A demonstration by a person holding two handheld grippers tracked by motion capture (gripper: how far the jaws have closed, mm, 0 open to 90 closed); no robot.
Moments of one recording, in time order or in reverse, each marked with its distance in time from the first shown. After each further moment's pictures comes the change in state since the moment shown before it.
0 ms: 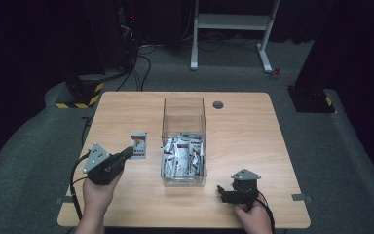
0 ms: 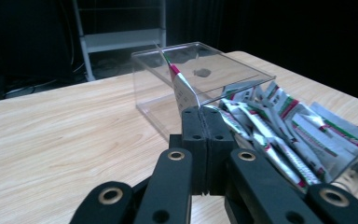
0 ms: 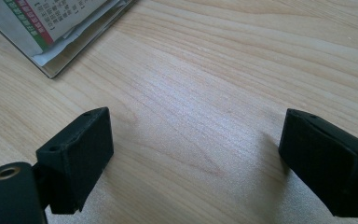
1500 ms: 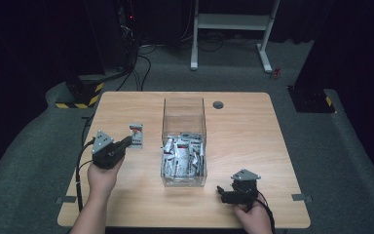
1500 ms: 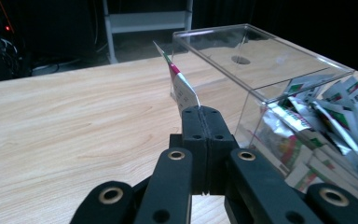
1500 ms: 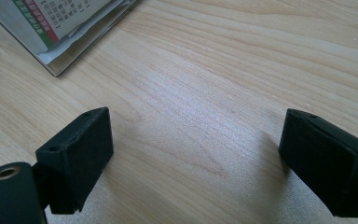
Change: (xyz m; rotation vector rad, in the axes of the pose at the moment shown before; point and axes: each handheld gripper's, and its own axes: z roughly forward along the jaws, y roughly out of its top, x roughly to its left) left arm 0.037 -0.006 0.046 0.068 0.087 -0.057; right arm 0.001 0.000 0.000 0.002 0.010 -0.011
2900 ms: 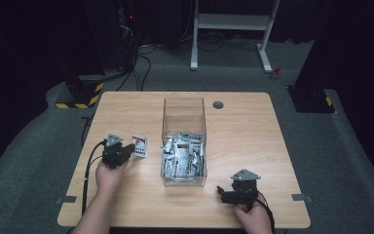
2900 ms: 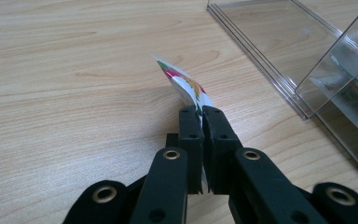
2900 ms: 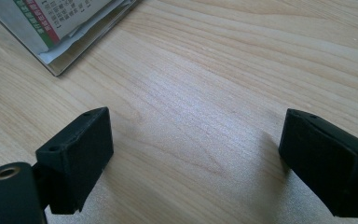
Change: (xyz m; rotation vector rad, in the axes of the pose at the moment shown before) left arm 0.025 -0.046 0.055 0.239 0.055 -0.090; right arm 0.000 0.000 0.000 0.000 0.001 0.000
